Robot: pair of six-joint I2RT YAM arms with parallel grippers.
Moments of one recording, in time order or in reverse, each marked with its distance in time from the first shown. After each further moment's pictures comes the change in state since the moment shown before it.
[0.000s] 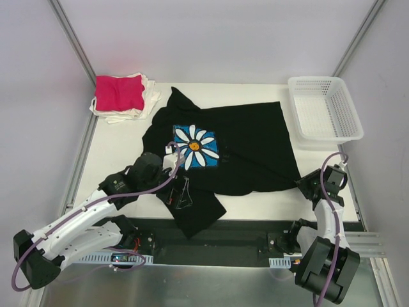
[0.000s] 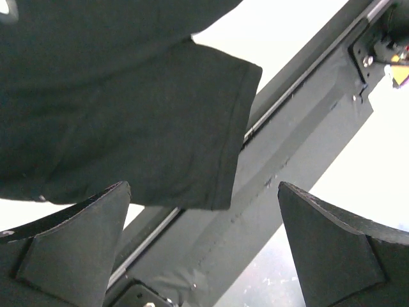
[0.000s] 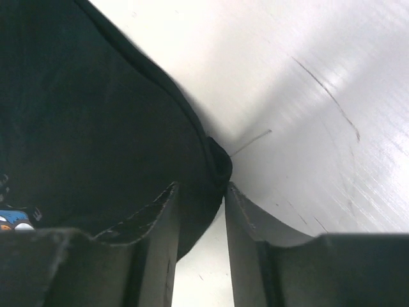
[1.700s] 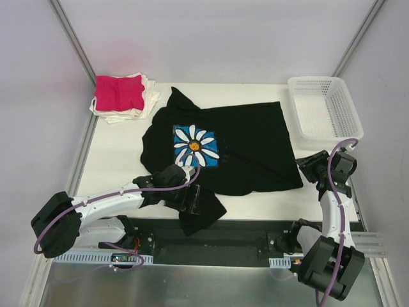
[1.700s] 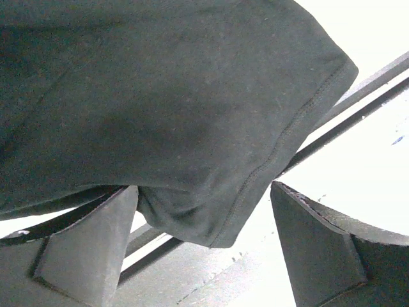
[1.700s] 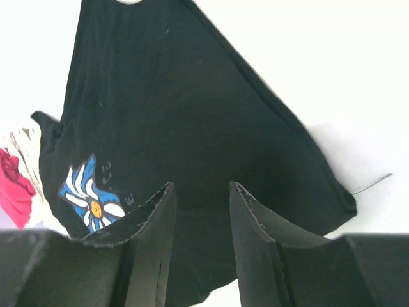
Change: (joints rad) left arm -0.130 0.314 -0.193 0.249 -0.107 -0.305; right arm 0.006 0.041 0.203 0.004 -0.157 0.074
